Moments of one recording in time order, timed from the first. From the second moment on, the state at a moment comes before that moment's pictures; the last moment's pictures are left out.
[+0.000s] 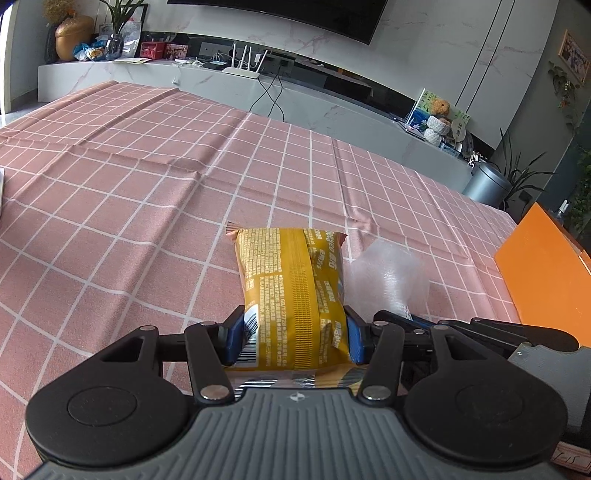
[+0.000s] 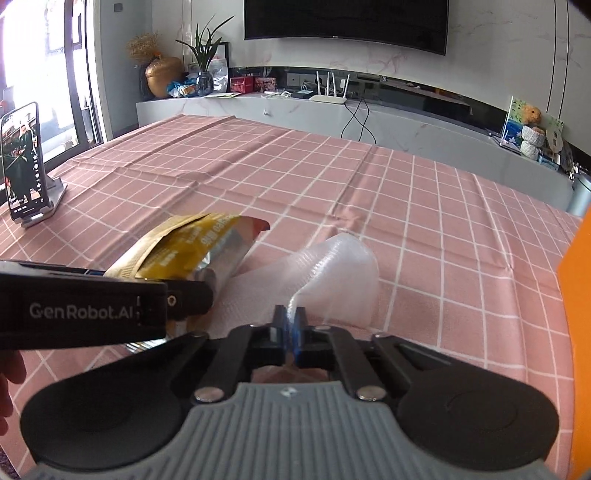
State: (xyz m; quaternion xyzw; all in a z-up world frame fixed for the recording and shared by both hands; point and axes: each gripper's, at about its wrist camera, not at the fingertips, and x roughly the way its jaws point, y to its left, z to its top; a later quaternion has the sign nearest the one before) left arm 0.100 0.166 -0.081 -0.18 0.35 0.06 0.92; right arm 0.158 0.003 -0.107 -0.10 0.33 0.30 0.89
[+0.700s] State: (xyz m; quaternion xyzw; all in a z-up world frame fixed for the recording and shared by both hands) left arm 0.085 0.115 -0.026 -0.17 0.31 0.01 0.94; right arm 0.126 -0.100 -0.019 -0.05 0.24 0.25 0.94
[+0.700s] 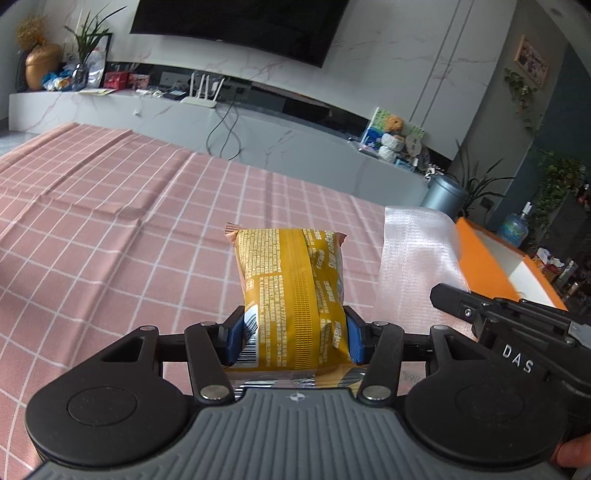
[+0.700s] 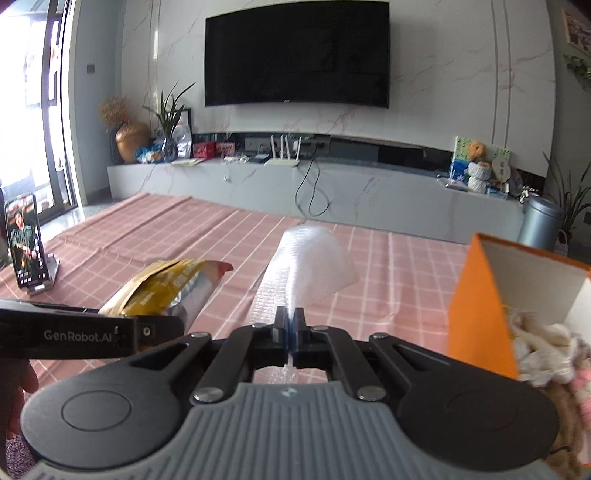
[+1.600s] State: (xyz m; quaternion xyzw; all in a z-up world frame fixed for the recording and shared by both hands) left arm 0.102 -0.018 0.041 -0.12 0.24 -0.18 0.95; right arm 0.080 -0.288 0.054 0.01 0.18 0.13 0.98
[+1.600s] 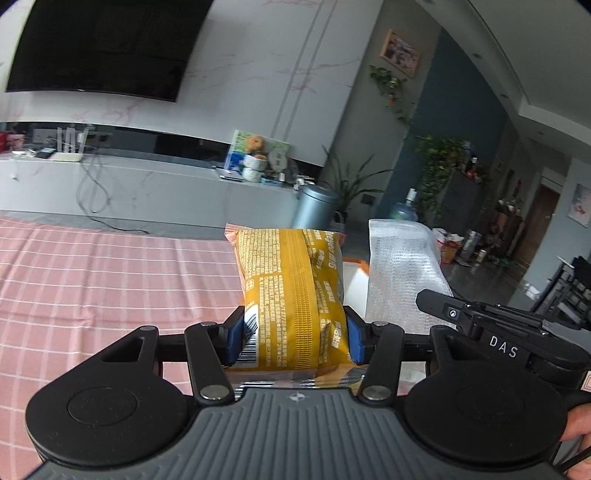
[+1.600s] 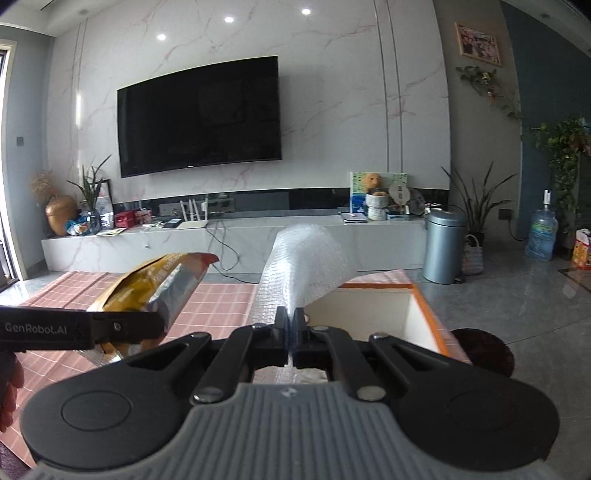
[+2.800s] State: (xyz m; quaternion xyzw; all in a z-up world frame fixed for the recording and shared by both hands) left arm 0.162 -0.154 -0.020 0.16 0.37 -0.24 0.88; right arm 0.175 -0.333 -0.031 -0.12 0.40 0.14 0.90
